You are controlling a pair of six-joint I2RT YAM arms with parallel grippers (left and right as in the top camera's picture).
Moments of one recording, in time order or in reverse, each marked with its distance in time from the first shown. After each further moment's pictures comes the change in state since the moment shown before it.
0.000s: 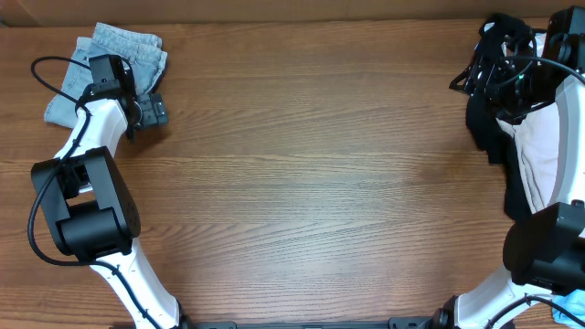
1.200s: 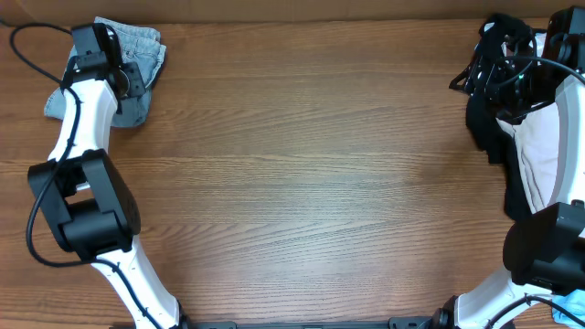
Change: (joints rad) left arm 0.000 0.032 0.219 -0.066 -0.007 0.030; right arm 0.000 0.000 0.000 -0.001 0.000 0.000
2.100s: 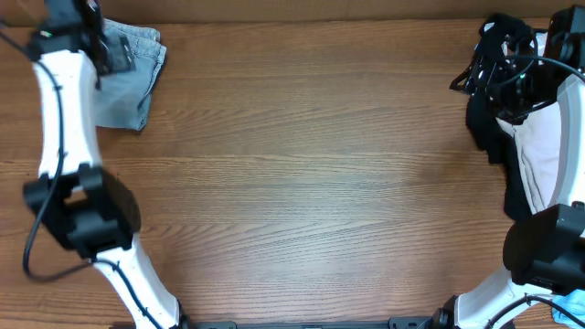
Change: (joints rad) left arm 0.000 -0.018 0.453 -0.476 -0.008 0.000; right arm 0.000 0.000 0.039 -0.042 0.005 -0.001
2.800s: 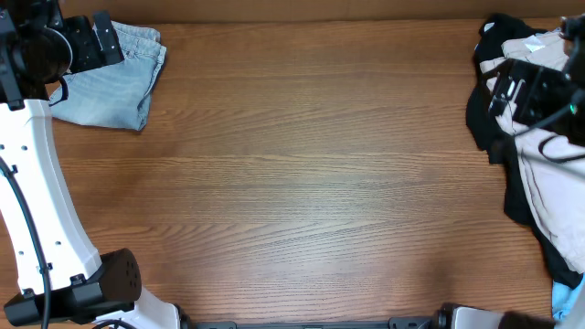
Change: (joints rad) left arm 0.000 -0.359 0.118 -0.294 0.217 -0.026; right arm 0.090 -0.420 0.232 -0.192 0.157 -0.051
